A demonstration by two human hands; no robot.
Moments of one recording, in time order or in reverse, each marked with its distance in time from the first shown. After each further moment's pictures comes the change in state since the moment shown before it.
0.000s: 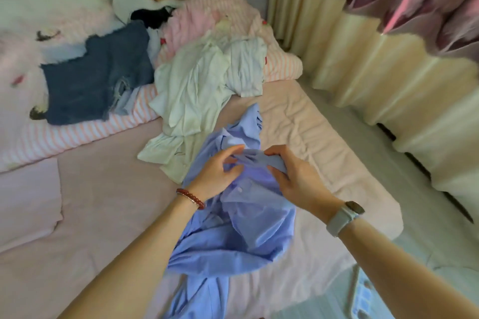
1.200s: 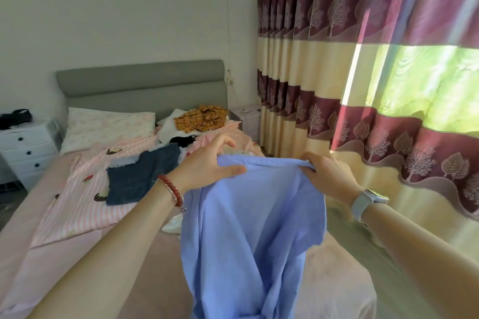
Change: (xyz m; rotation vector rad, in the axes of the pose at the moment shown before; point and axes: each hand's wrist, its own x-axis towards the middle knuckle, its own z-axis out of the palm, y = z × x) left_hand -0.255 0.273 -0.068 0.554 0.176 0.461; right_hand -0.148 -0.163 -0.212 -0.634 0.332 0.019
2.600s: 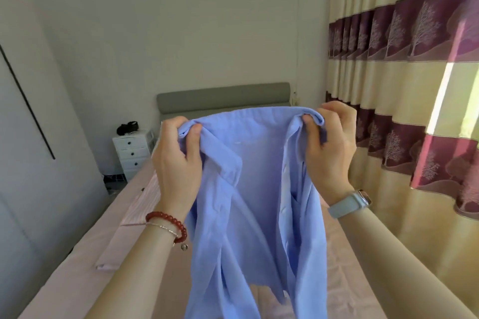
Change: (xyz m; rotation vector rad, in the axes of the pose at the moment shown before) left_hand -0.076 0.088 -0.024 0.050 1.302 0.072; right_hand 0.006 -0.084 -0.072 0.938 0.920 -0.327
